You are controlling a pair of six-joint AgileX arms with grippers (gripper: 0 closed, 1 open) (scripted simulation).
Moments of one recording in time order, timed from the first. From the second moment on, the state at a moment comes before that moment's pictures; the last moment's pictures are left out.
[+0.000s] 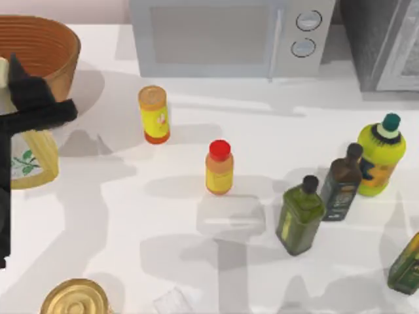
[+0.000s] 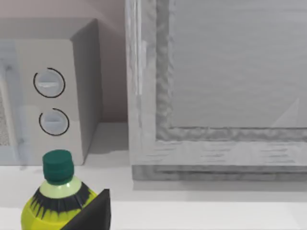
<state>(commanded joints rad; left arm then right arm) -0.61 0.80 0.42 0.43 -0.81 -0.04 0.00 0.00 0.00 0.00 0.00 0.00</state>
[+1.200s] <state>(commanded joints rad) -1.24 1.81 0.86 0.87 -1.88 -0.08 0.00 0.00 0.00 0.00 0.00 0.00</state>
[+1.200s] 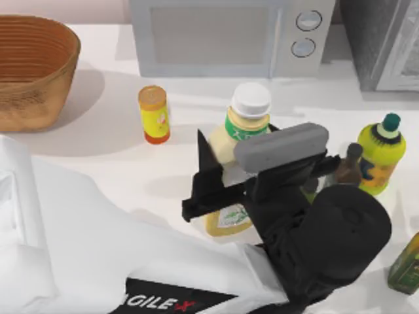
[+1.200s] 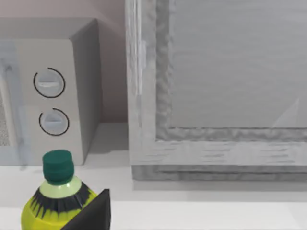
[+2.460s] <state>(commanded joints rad) -1.12 1.92 0.76 1.03 -1.75 -0.13 0.00 0.00 0.00 0.00 0.00 0.00</state>
